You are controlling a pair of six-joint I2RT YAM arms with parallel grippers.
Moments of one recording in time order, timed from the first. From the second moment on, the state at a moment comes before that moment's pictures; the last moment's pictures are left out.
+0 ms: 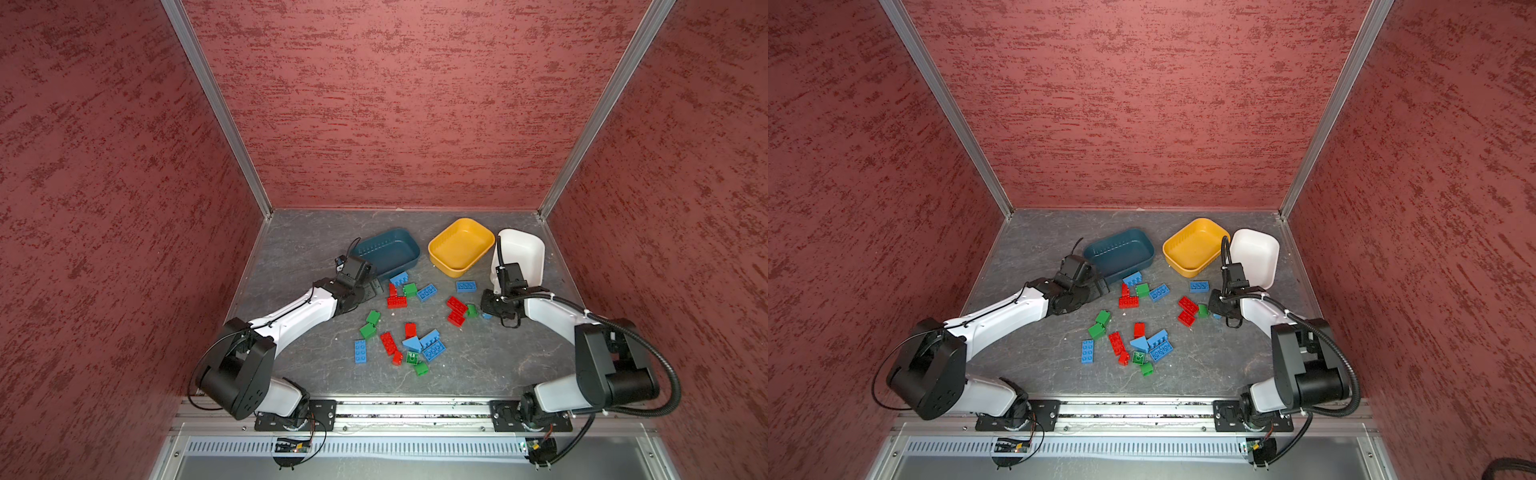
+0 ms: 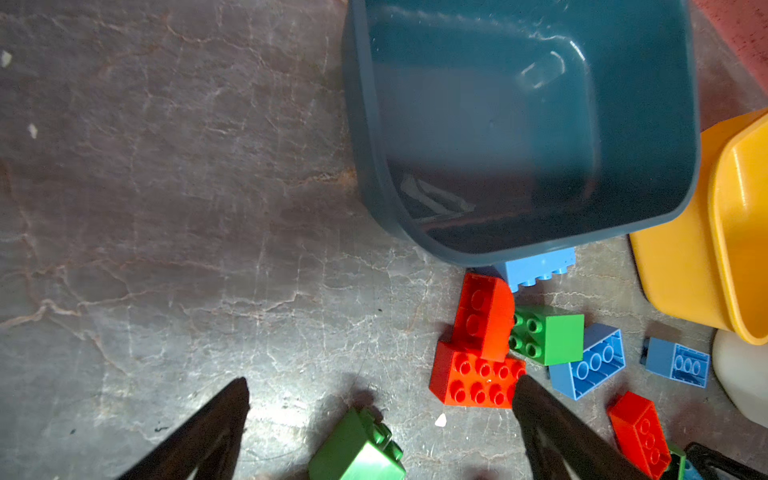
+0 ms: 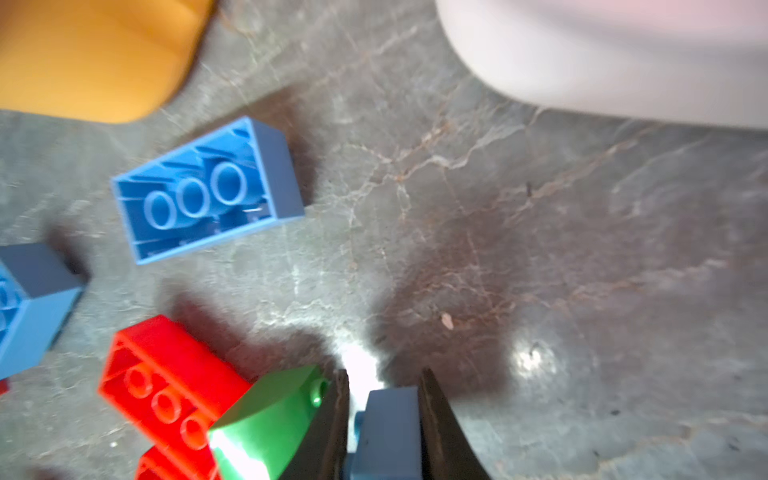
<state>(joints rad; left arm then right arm) -0.53 1.44 0.88 -0.44 -0.14 -0.92 0.14 1.43 0.71 -0.39 -0.10 0.45</state>
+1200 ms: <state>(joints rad) -0.59 1.44 0.87 -0.61 -0.15 -1.00 -0.08 1.77 1.27 -0.24 0.15 0.37</state>
